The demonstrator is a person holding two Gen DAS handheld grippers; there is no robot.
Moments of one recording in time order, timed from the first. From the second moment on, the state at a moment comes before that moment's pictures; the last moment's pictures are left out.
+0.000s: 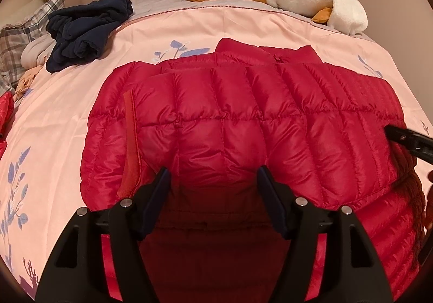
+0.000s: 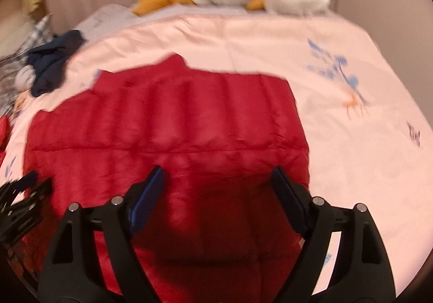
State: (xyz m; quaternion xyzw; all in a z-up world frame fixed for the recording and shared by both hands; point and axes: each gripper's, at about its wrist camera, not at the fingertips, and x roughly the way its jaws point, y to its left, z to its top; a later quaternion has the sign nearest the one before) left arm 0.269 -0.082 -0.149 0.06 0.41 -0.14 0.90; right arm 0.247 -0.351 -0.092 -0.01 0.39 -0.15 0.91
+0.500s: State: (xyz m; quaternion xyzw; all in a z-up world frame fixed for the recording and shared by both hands) left arm 0.269 -0.083 -0.151 0.06 0.41 -0.14 0.90; right arm 0.241 -0.321 -0.110 -0.06 0.40 -0.11 0.91
